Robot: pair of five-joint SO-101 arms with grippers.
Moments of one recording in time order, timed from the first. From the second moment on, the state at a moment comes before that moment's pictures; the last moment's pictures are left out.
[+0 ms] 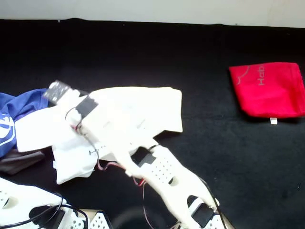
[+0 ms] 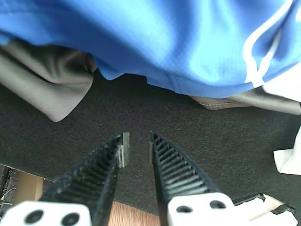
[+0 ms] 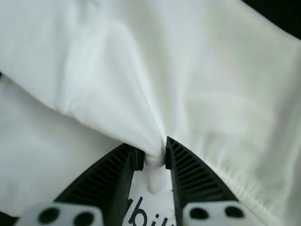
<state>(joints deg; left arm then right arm) -75.2 26.1 -33.6 97.2 -41.0 -53.5 54.5 -58.9 84.6 7.9</state>
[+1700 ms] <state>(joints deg) -10.8 36.6 -17.1 89.8 -16.5 1.8 54.5 -85.5 95.4 22.8</state>
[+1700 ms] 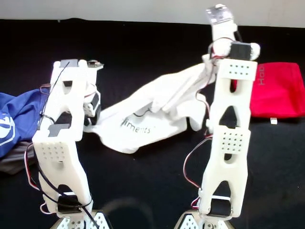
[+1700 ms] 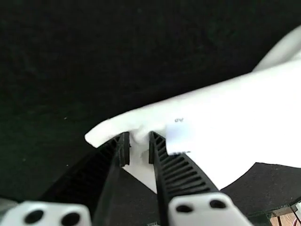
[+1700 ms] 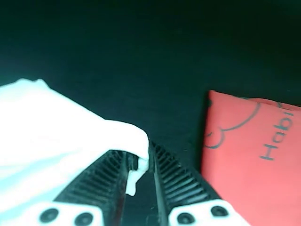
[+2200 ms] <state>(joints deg) -11.0 21.1 -15.4 88.7 -16.9 6.2 54.5 -85.5 93.9 23.0</state>
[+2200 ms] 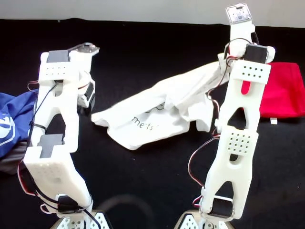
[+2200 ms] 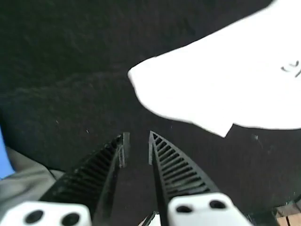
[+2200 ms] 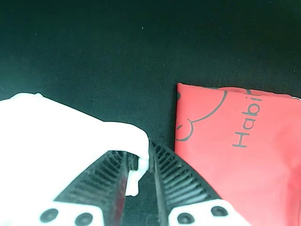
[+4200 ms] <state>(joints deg) -7.3 43.6 -40.1 96.0 -13.2 6.2 54.5 -86.9 98.4 23.0</state>
